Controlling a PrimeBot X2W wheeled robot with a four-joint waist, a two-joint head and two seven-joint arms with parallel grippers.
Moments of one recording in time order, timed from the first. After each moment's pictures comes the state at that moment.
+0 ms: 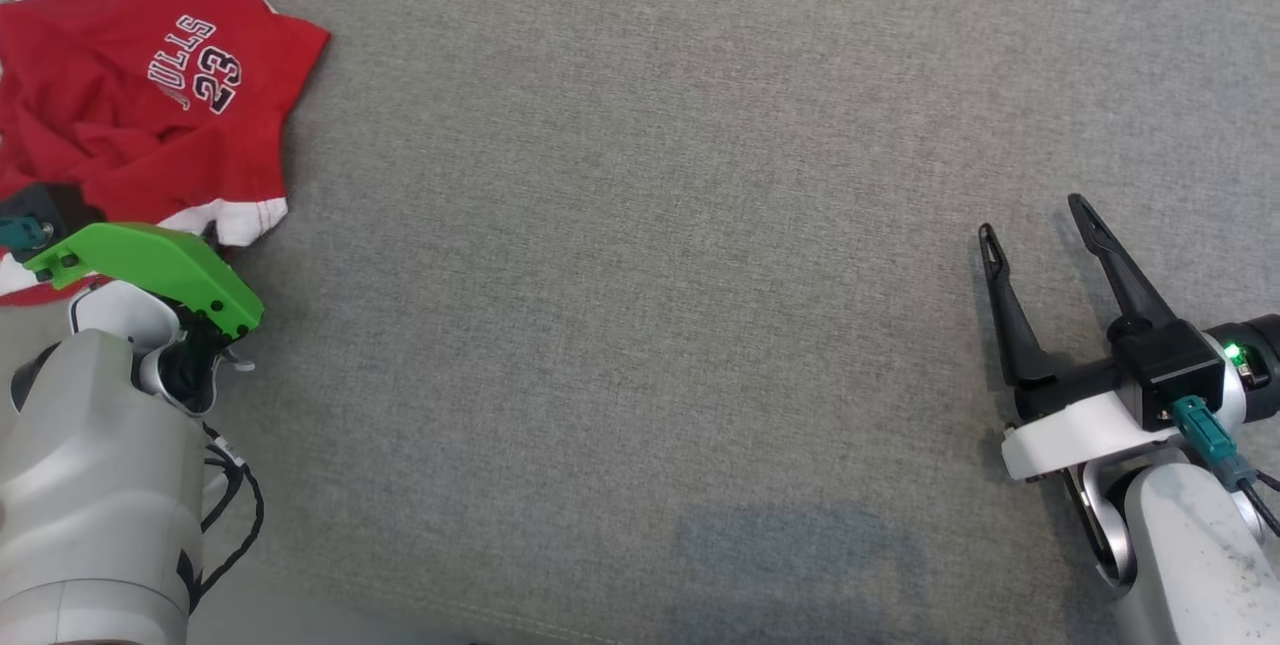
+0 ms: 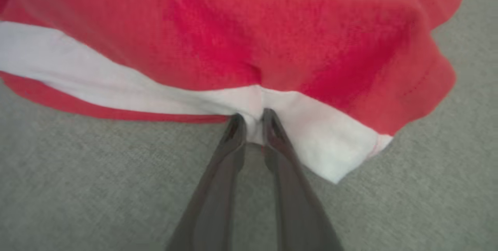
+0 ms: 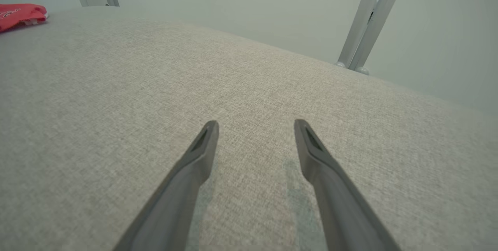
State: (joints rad) left arm -0.86 0.21 -0.02 1.17 -0.61 -0.11 0.14; right arm -0.20 -0.17 0.02 0.07 -0.09 0.13 -0.26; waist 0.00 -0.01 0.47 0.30
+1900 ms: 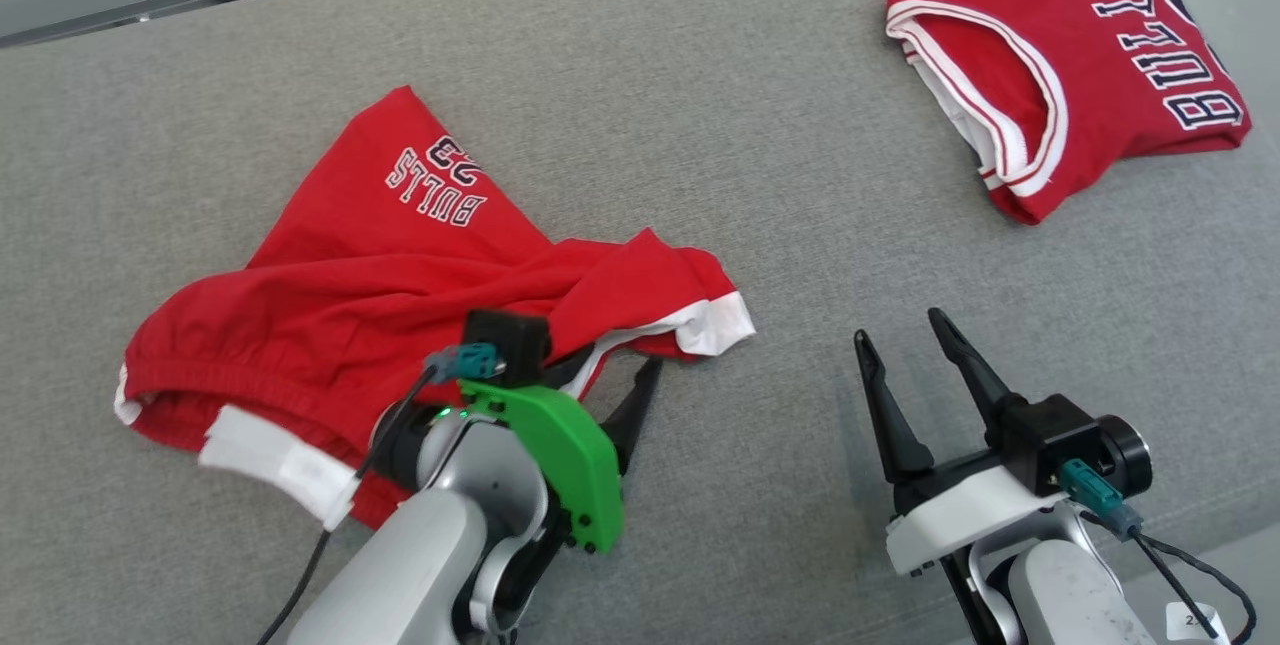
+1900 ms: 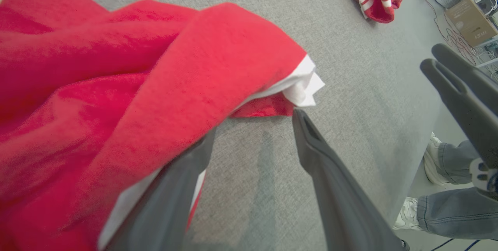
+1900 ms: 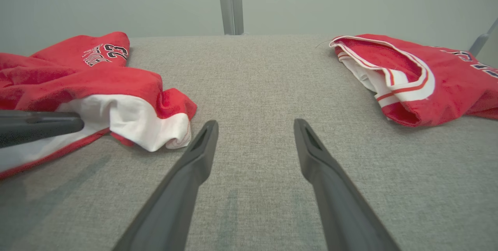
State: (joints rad) left arm -0.44 0.16 -0.70 0.23 -0.69 0.07 0.29; right arm -0.12 -0.05 0.13 0.17 0.07 0.13 -0.26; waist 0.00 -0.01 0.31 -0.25
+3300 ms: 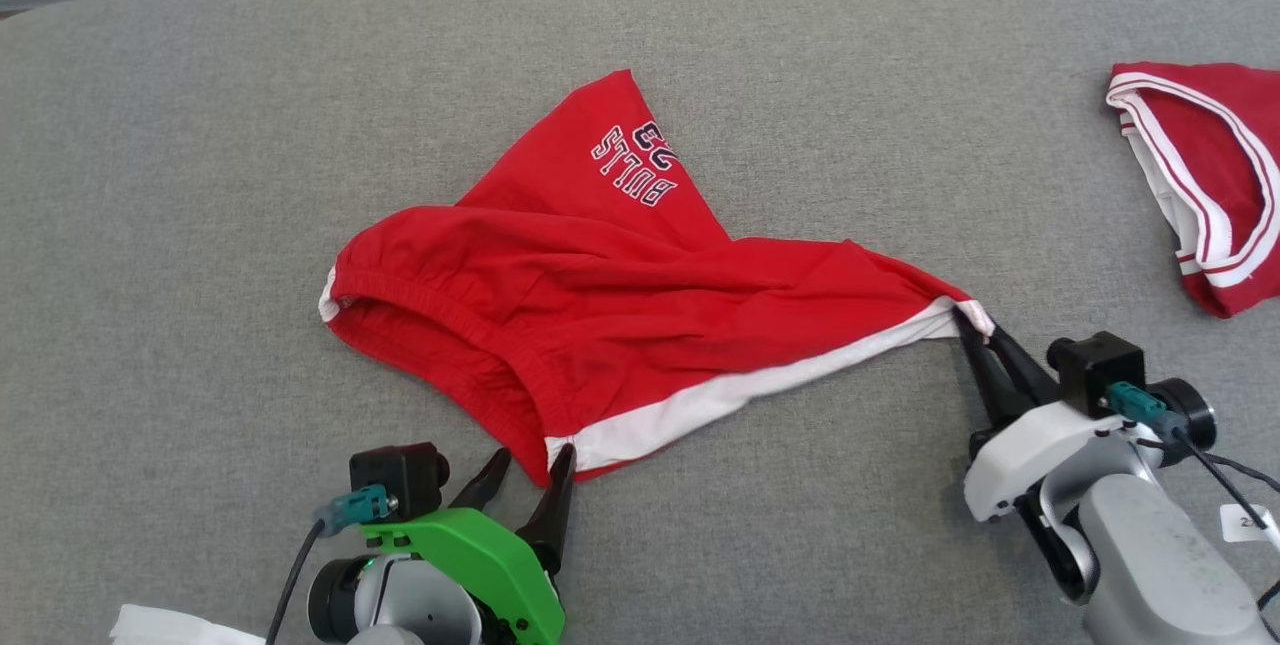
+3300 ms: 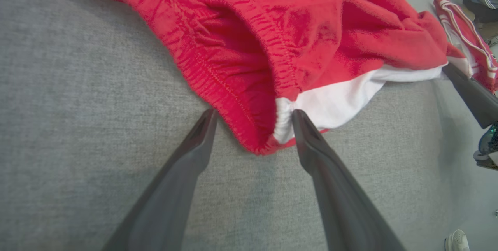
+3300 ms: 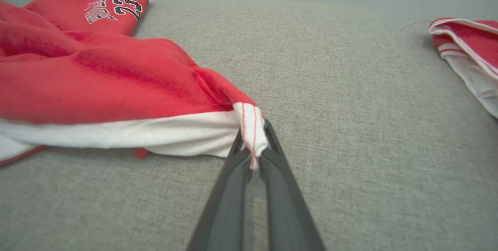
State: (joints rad) left arm -0.12 0.23 -0.58 0.07 -0.77 0.21 0.14; right arm -0.33 -0.22 0.23 0.53 0.23 0.13 -0.26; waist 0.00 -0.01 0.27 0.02
